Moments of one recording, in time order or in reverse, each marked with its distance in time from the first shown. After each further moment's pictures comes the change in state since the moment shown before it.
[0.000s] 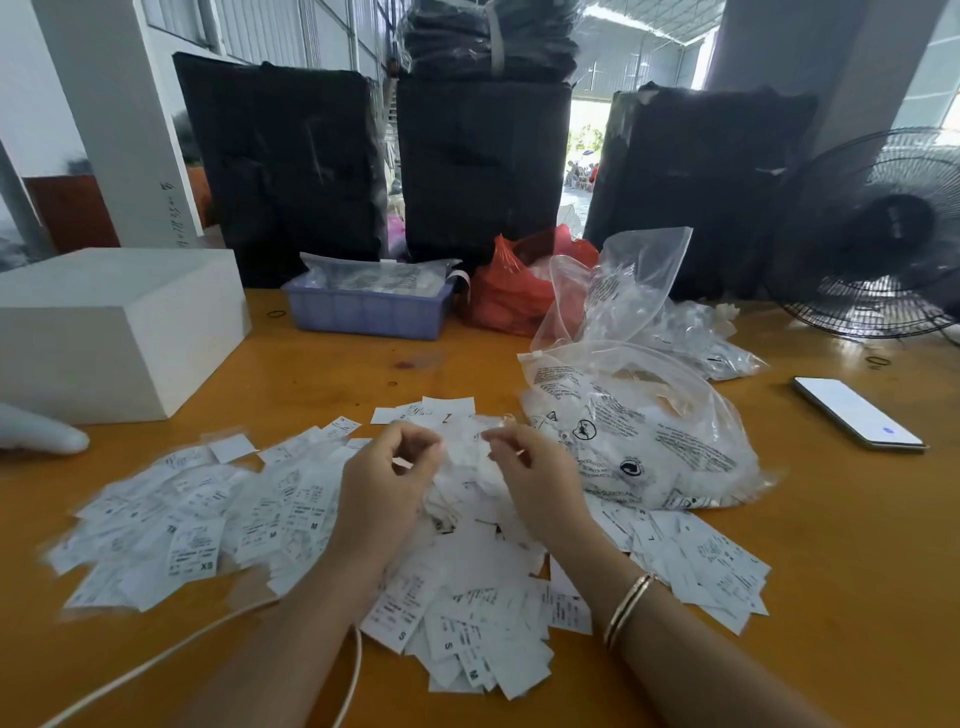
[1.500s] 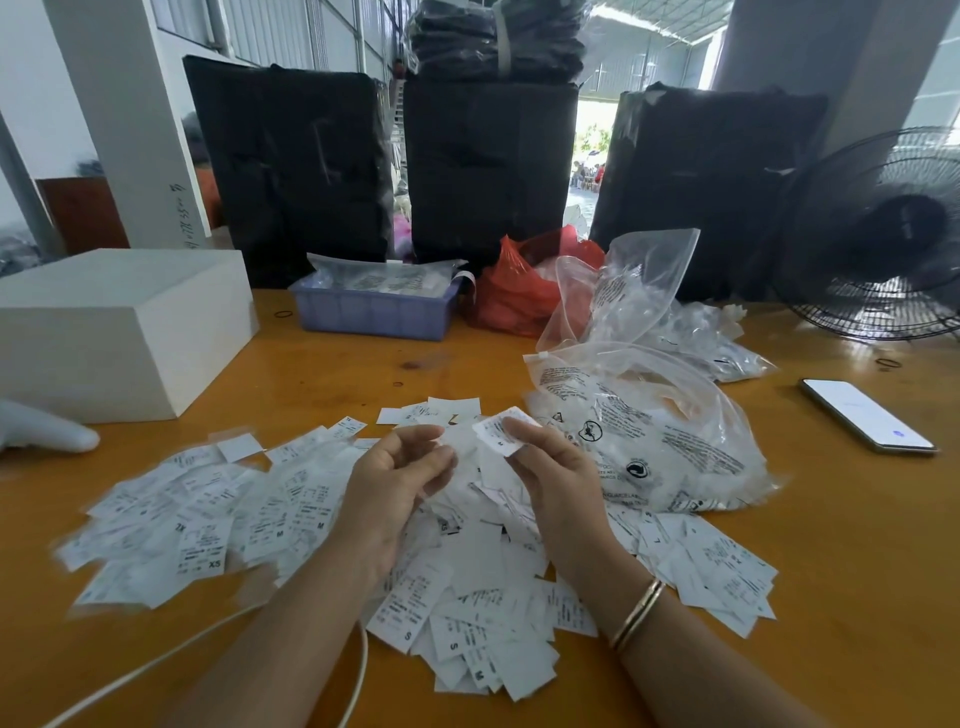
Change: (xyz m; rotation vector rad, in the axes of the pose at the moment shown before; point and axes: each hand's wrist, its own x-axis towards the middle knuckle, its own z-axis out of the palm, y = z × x) left_hand 0.004 0.007 -0.001 -0.704 -0.078 -0.473; right_hand -0.007 0.004 -0.001 0.954 0.014 0.196
